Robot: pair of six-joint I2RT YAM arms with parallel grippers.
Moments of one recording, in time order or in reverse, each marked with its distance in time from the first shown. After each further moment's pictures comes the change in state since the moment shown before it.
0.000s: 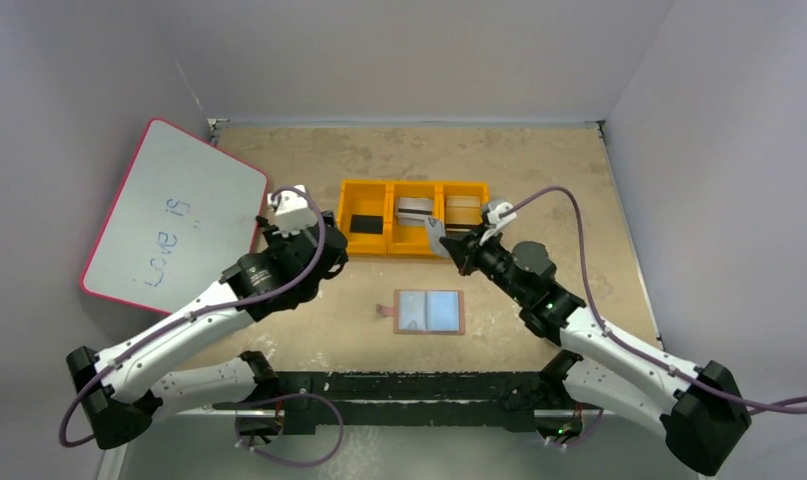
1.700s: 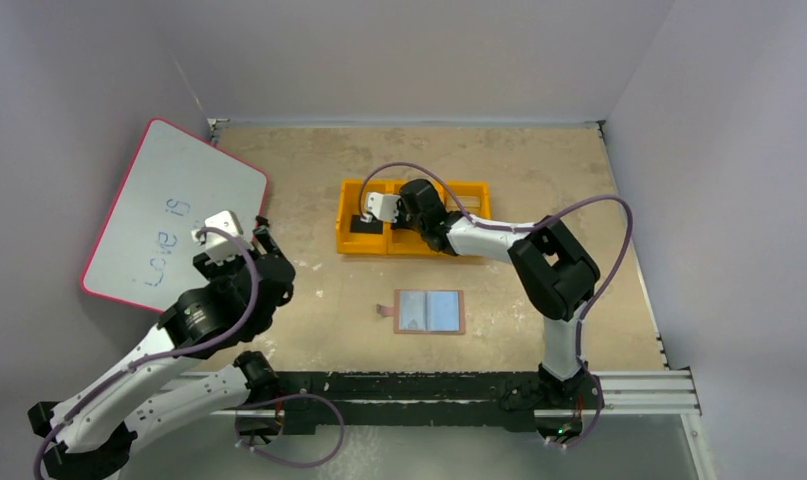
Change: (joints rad) left arm 0.000 -0.330 -0.074 -0.241 -0.358 -0.036; right arm 0.009 1.073 0.771 -0.255 0.211 -1.185
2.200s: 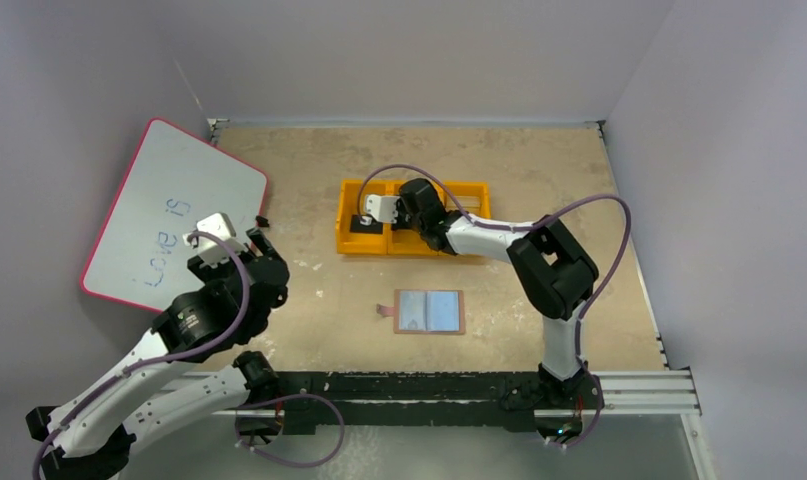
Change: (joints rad) left arm 0.000 -0.051 0.000 0.000 -0.016 -0.015; right arm -0.002 0.006 0.003 0.002 -0.006 -0.074
